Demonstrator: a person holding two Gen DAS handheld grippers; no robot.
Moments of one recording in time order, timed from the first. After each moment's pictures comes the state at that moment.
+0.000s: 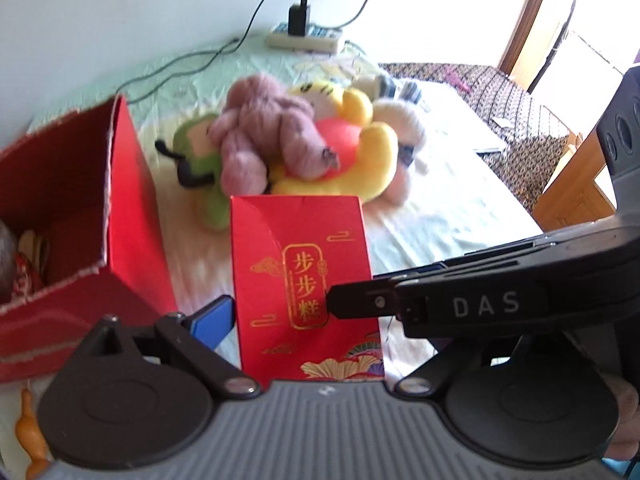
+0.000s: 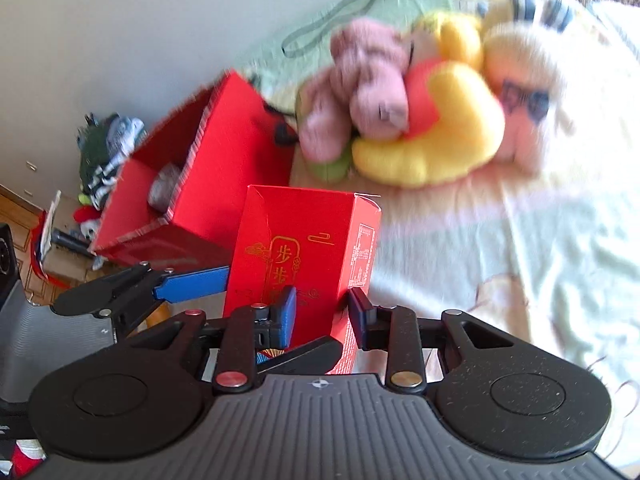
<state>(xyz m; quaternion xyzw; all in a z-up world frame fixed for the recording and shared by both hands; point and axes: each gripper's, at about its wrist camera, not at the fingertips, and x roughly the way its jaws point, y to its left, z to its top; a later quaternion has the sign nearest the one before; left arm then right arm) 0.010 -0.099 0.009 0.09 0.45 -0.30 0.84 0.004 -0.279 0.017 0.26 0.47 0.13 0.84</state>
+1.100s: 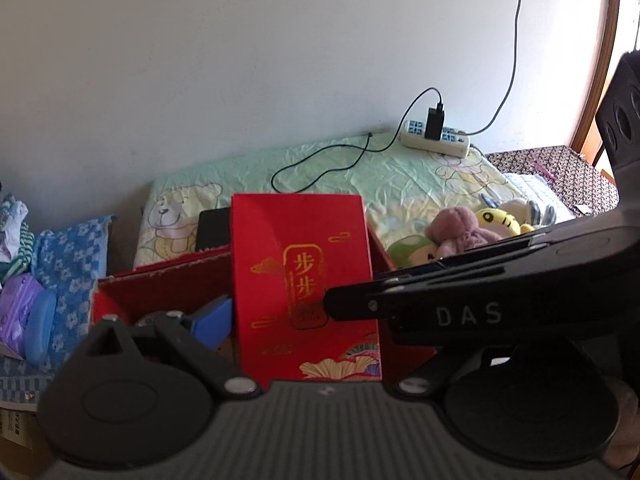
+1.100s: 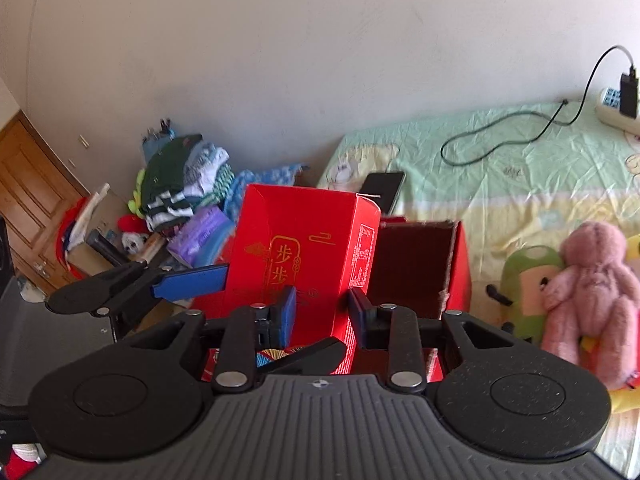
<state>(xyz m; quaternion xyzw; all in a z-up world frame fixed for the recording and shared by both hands) 0.118 0.062 0.078 0.09 0.37 -0.22 0.90 0.147 -0.126 0.082 0.17 0.40 0.21 0.87</state>
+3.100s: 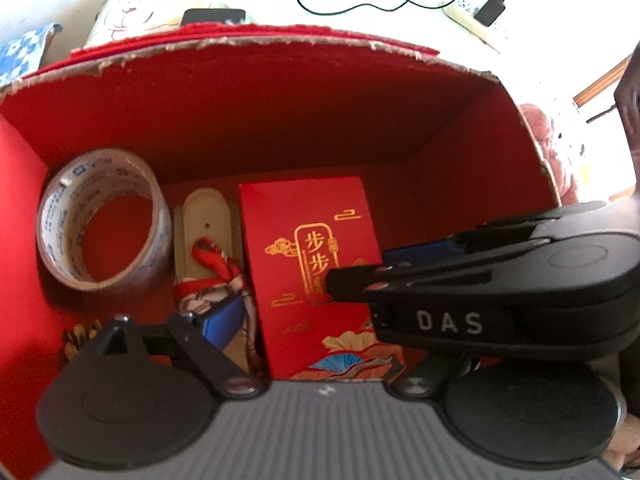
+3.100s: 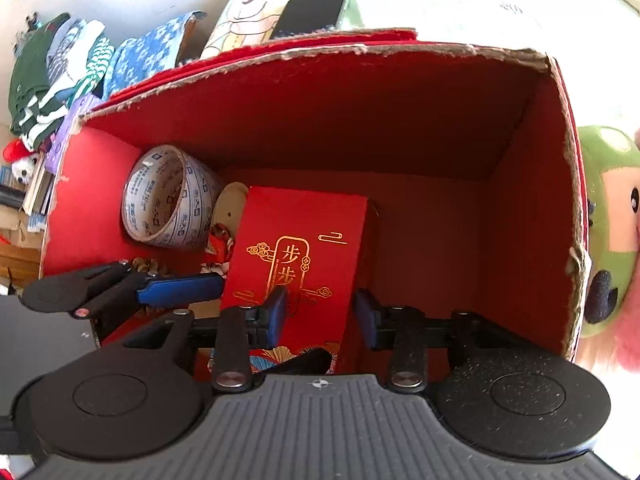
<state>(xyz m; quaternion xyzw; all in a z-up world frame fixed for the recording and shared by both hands) 0.207 0.116 -0.032 0.00 0.59 -0.26 0.77 0.214 -0.060 -0.005 0.11 0.61 0.11 0.78</state>
